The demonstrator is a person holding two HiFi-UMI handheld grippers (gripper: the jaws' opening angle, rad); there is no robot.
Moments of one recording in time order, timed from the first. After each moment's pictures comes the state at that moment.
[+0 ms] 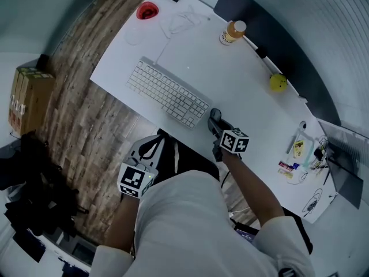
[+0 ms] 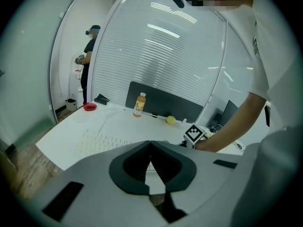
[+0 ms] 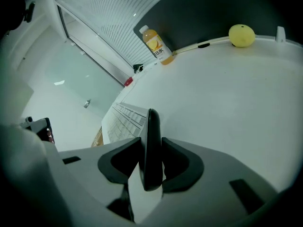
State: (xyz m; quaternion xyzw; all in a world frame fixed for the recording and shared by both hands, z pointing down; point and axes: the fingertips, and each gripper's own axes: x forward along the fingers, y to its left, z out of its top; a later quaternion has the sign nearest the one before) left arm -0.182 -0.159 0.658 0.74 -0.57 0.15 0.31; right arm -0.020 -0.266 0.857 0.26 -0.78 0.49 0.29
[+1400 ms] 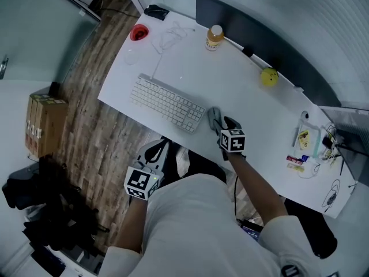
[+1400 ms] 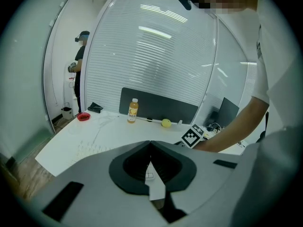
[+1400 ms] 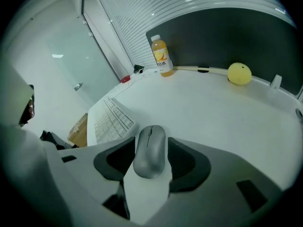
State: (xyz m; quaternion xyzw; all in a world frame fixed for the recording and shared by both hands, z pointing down) left arm -0.162 -0.169 0.632 0.76 -0.56 0.16 0.28; right arm 0.009 -0.289 0.848 0.32 -0.80 0.35 0.36
